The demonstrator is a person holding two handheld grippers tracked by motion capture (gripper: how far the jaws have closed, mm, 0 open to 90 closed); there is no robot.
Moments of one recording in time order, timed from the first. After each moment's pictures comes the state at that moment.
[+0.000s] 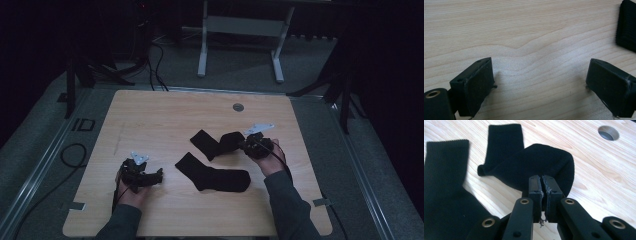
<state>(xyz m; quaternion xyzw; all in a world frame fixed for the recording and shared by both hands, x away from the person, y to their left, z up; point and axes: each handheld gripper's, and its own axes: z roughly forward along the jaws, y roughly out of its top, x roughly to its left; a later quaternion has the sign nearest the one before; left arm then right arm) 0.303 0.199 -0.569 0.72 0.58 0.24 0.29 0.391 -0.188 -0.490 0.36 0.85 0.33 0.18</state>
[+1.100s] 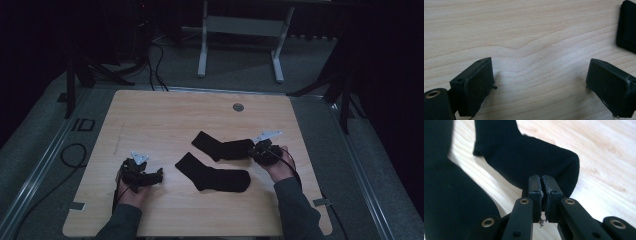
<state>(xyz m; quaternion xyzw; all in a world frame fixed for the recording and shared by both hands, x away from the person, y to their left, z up) 0.304 0.199 -0.569 0.72 0.58 0.24 0.29 0.382 -0.215 -0.507 0.38 0.86 0.29 0.17</state>
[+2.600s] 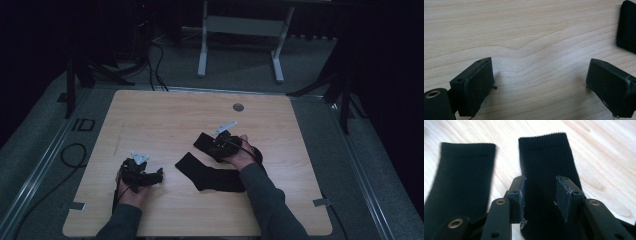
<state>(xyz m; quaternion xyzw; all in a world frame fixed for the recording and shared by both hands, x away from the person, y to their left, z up) 0.304 0.198 -0.569 0.72 0.58 0.24 0.29 0.424 -0.100 -0.527 0.30 0.90 0.30 0.12</state>
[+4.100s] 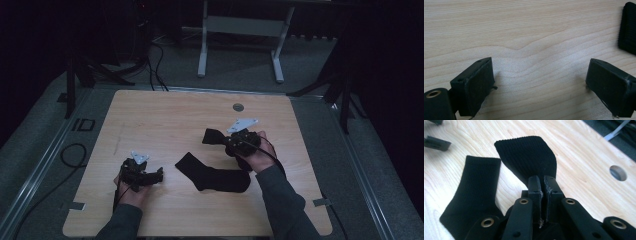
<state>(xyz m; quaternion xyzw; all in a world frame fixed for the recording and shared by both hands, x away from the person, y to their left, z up) 0.304 0.197 -0.569 0.71 0.59 0.24 0.29 0.373 -0.140 -0.443 0.27 0.88 0.34 0.20</state>
